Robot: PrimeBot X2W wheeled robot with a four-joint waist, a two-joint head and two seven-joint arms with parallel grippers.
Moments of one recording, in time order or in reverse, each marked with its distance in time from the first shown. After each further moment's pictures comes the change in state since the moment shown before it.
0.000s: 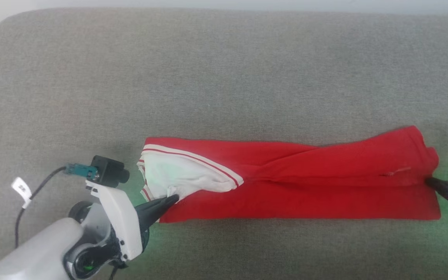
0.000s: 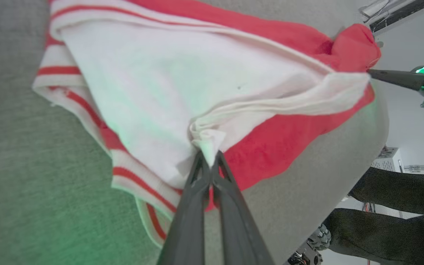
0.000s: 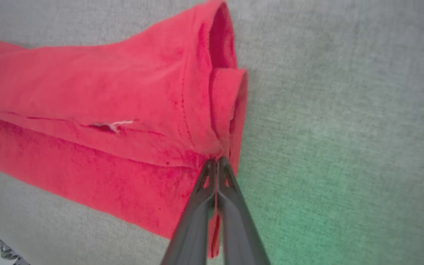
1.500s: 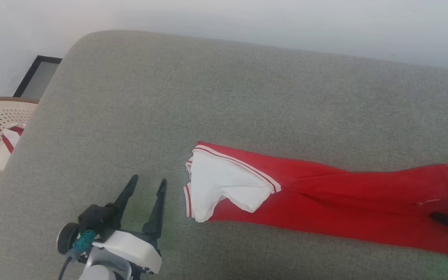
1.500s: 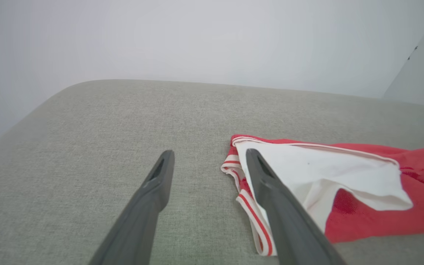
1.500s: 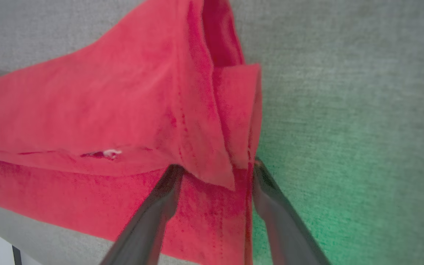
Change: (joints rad) left arm 0.418 -0.499 0.703 0.082 1.002 0.067 -0.441; right arm 0.011 0.205 -0.206 0.321 -0.076 -0.001 0.226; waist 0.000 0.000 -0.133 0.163
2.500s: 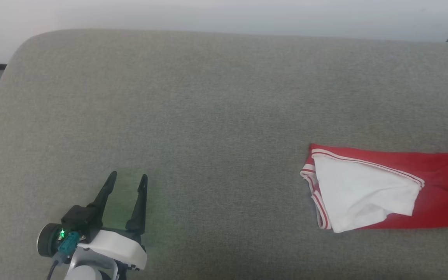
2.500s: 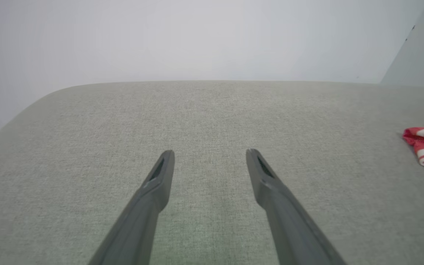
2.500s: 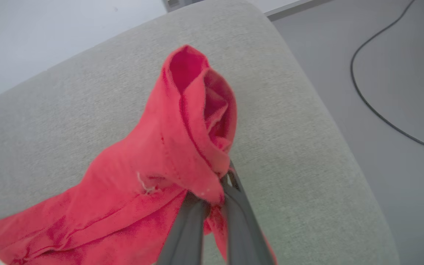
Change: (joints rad) left arm 0.030 -0.085 0.204 -0.014 0.179 -0.076 0.000; right arm 0.002 -0.244 -0.376 0.106 0.003 0.001 -0.209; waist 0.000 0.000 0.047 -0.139
